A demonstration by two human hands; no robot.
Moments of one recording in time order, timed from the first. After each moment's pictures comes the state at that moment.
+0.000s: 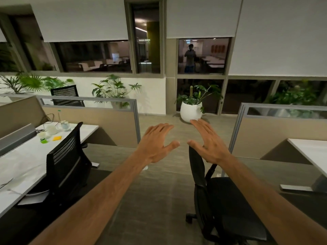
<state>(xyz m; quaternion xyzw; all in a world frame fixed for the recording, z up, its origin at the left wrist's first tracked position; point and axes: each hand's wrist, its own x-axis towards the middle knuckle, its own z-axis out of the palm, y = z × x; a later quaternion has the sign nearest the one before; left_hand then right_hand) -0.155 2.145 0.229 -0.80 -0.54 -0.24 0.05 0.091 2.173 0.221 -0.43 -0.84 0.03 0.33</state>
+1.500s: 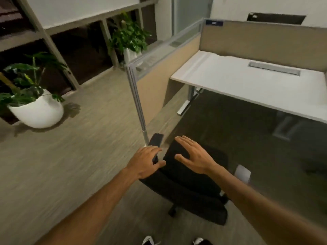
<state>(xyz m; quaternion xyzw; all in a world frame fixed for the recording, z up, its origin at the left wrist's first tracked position) 0.011 2.746 -0.008 -0.98 -0.12 0.06 -0.17 0.149 2.528 0.003 -0.83 -0.49 0.09 0.25</state>
